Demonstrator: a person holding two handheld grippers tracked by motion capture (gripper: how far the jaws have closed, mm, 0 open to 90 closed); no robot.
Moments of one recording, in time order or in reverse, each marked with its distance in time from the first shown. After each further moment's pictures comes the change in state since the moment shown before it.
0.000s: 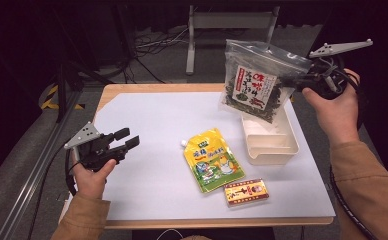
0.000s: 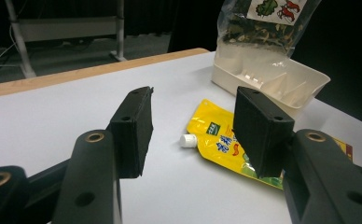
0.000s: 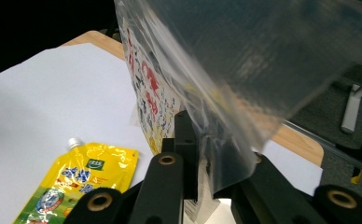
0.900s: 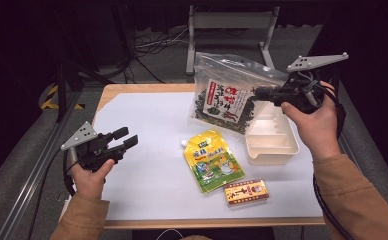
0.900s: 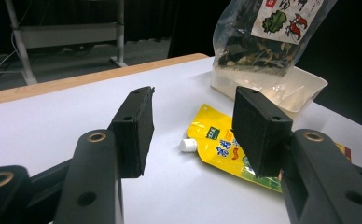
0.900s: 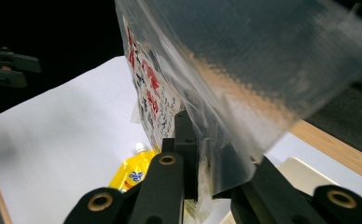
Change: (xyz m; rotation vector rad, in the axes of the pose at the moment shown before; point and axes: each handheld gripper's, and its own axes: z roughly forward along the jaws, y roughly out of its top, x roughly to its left) left arm 0.001 0.001 -0.004 -0.026 -0.004 0.000; right arm 0.054 -0.001 0.008 -0.050 0.197 -0.036
